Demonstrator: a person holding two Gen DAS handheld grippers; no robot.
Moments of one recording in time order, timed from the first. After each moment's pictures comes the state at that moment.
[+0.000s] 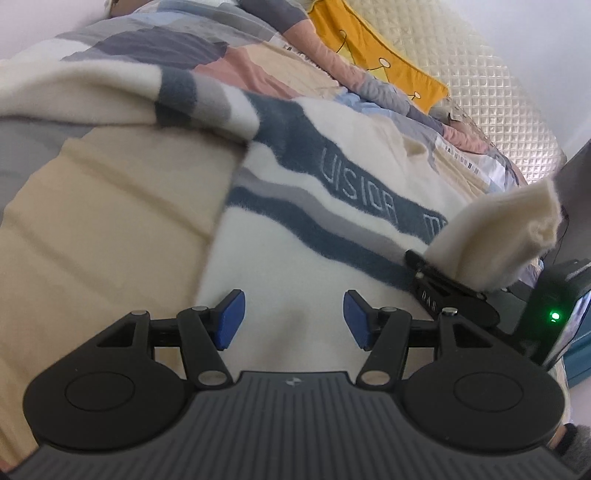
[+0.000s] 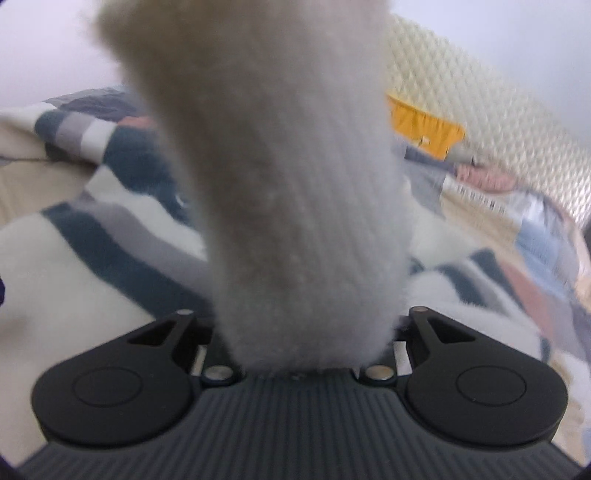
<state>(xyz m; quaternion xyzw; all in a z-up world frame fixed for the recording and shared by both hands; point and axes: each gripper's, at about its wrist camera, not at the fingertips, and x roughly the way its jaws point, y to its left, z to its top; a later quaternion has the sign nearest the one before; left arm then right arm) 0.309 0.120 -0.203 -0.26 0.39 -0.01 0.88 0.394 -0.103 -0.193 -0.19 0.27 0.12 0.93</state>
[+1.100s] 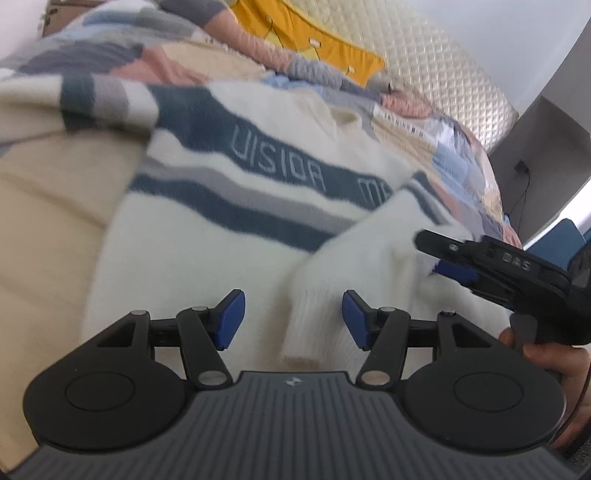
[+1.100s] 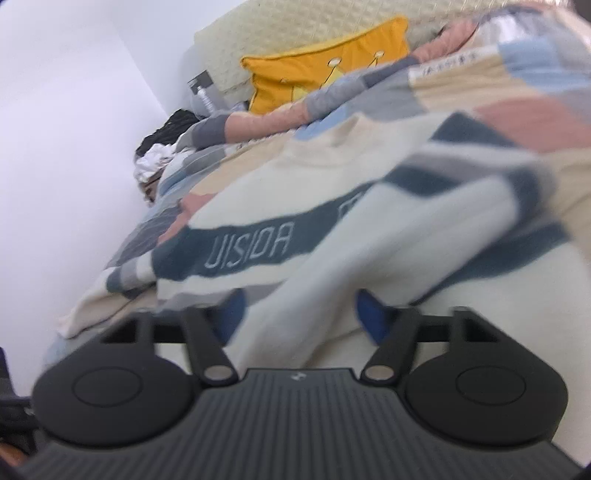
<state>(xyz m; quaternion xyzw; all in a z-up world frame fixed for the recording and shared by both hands) 0.314 0.058 -0.210 -0.21 0.39 -0.10 0.89 0.380 -0.220 -0.186 0.18 0.34 0.19 0.90</state>
